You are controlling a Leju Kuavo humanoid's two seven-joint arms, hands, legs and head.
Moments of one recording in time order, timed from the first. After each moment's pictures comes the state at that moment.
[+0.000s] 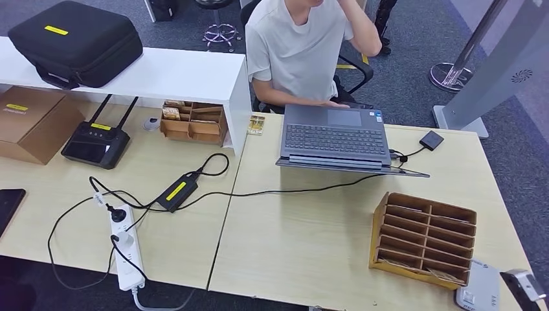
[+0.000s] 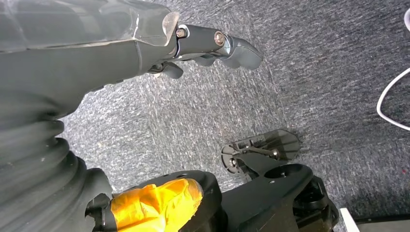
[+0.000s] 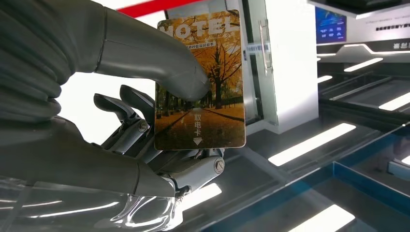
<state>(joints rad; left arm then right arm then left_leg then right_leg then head) -0.06 -0.25 1.03 -0.21 -1.35 -0.02 -0.15 0.20 -0.17 -0.70 -1.69 1.17 -0.68 -0.26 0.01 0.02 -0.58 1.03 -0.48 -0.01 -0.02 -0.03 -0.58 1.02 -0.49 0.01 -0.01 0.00</state>
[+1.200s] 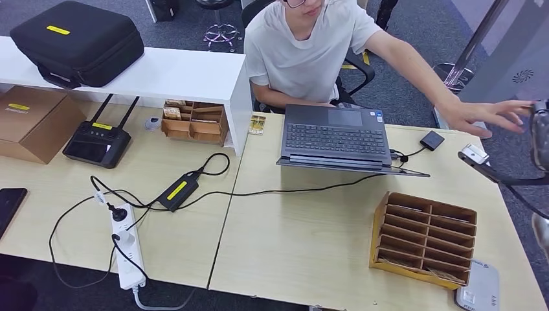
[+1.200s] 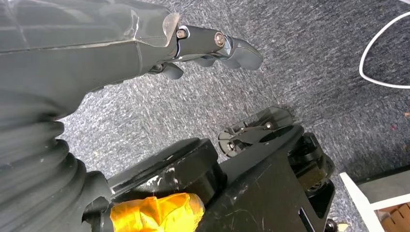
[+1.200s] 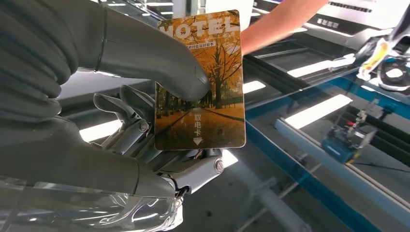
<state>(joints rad) -0.06 -0.25 0.98 -0.20 -1.42 -0.07 -0.20 -0.55 -0.67 0.10 -1.20 1.45 -0.51 0.08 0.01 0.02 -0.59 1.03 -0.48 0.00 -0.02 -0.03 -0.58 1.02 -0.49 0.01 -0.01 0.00</state>
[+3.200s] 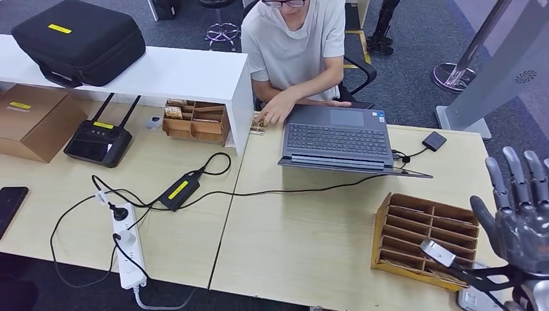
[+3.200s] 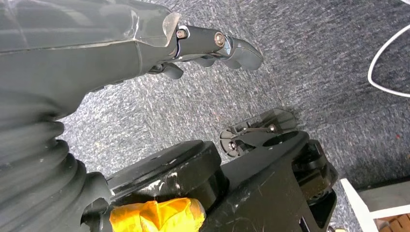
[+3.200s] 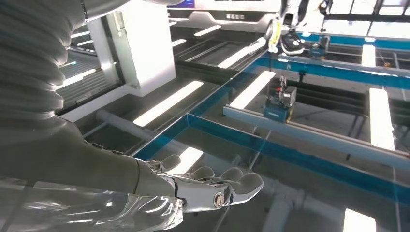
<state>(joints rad) -0.05 -0.25 0.98 -0.20 -1.36 -0.05 -0.17 0.09 -0.63 -0.01 -1.81 1.31 -0.69 0.03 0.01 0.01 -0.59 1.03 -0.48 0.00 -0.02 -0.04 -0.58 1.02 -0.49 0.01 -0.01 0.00</state>
